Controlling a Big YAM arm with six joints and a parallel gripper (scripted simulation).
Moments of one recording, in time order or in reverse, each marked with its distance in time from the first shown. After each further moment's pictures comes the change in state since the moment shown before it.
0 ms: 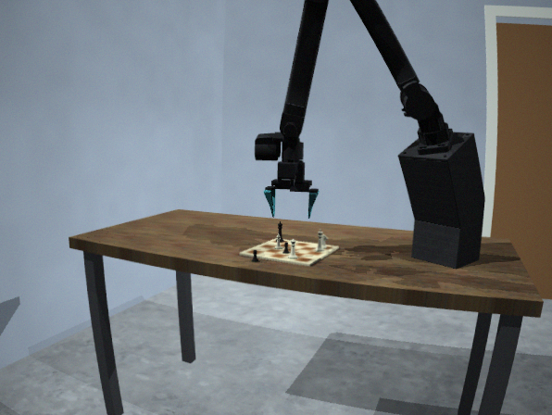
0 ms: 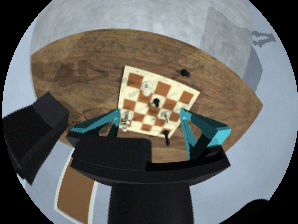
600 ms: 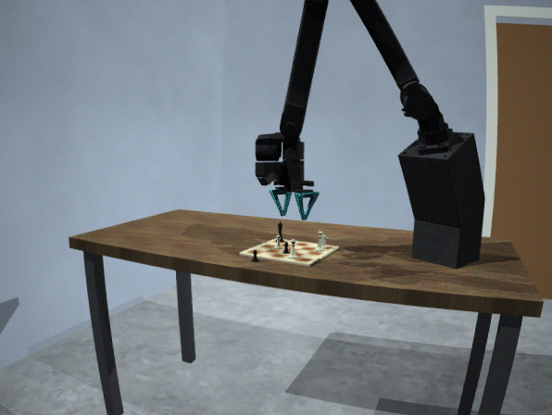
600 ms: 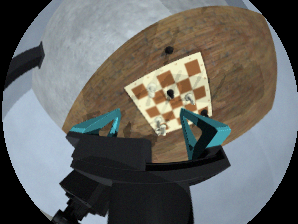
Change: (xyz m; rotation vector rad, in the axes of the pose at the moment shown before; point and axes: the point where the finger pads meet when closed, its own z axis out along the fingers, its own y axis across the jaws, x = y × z) arm -0.005 0.007 0.000 -0.036 -0.015 0.808
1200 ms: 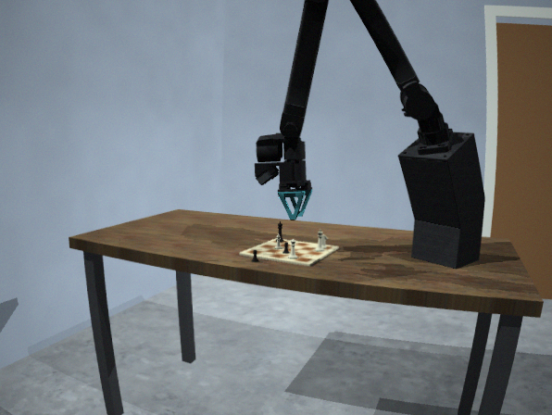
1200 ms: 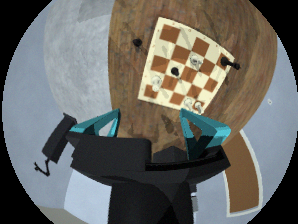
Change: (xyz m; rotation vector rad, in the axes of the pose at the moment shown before) arm 0.002 0.012 0.000 -0.053 0.022 0.820
